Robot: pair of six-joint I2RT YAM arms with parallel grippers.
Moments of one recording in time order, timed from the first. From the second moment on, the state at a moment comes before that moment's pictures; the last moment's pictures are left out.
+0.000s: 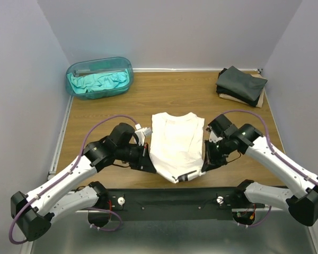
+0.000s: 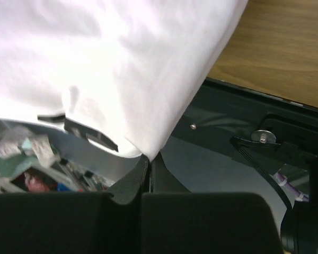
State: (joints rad) left arm -0.76 0.88 0.72 -0.68 0.62 -0.66; right arm 0.66 1.10 0.92 -1.15 -0.39 0.66
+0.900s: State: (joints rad) left arm -0.52 1.09 0.87 -0.43 0.56 -0.66; right arm 0.62 1.25 1.26 -1.02 0.35 0.75
